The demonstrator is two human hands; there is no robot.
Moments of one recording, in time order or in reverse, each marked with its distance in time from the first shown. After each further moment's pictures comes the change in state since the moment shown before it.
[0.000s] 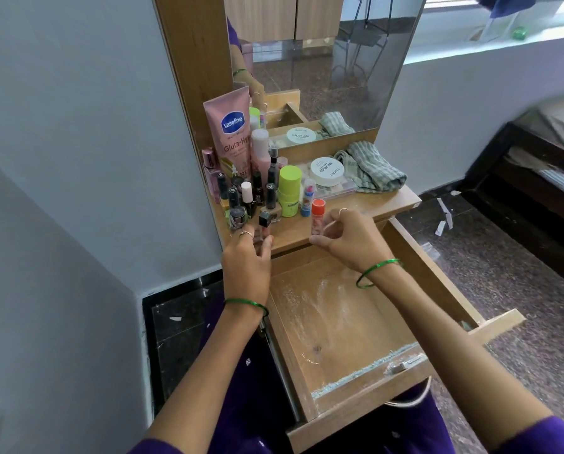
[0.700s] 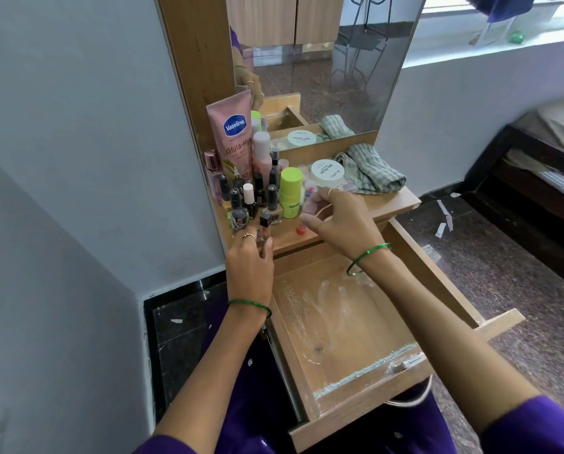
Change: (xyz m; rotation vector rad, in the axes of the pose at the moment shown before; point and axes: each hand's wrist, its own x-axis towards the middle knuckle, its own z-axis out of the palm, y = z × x) left_hand -0.003 0.000 0.003 0.049 0.026 0.059; right_hand 0.011 -0.027 -0.004 0.026 0.107 -0.155
